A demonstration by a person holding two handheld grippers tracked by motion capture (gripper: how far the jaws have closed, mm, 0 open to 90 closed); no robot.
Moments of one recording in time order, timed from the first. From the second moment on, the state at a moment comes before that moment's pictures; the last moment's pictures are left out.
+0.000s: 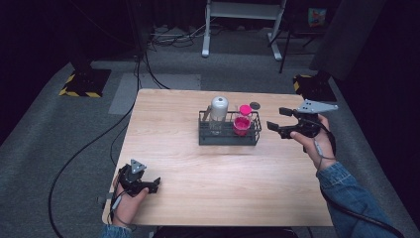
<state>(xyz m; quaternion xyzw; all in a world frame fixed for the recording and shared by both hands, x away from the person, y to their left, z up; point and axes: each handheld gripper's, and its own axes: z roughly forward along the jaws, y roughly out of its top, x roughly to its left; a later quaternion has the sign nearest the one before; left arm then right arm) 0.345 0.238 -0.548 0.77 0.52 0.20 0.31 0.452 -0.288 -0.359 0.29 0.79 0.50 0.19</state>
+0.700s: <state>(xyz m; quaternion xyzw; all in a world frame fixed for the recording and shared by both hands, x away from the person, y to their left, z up) 0.345 0.238 -0.548 0.77 0.52 0.20 0.31 0.421 -0.324 -0.364 0.31 0.78 0.50 0.20</state>
